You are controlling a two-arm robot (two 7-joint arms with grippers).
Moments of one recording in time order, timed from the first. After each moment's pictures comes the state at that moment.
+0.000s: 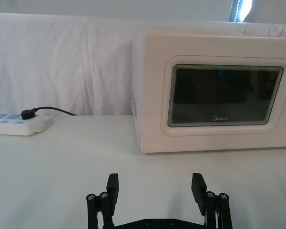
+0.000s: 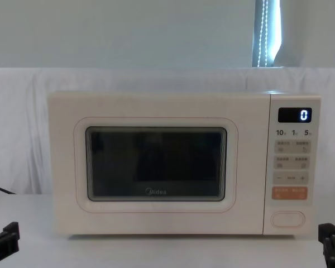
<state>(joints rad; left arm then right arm) 0.27 0.24 0.04 -1.85 -0.25 -0.02 -0.02 -0.17 0.18 -0.26 -1.77 0.07 -0.06 -0.02</state>
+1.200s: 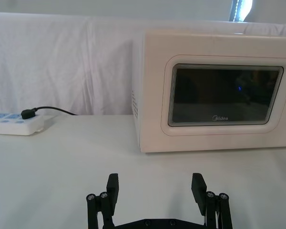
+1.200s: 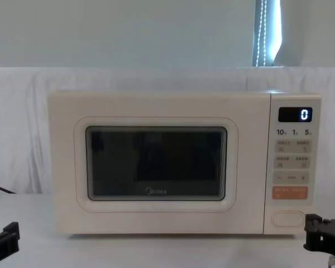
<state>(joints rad) 0.27 0.24 0.04 -1.85 -0.25 -0.02 -0.02 0.16 0.04 -0.14 -1.38 0.08 -0.01 0.06</state>
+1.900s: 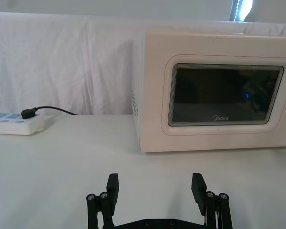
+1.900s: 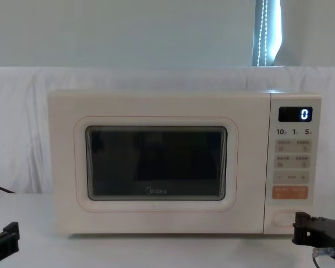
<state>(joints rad) 0.27 0.24 0.04 -1.85 -0.25 -0.02 -0.02 0.33 0.01 -0.11 -1.13 0.07 -0.08 0.08</state>
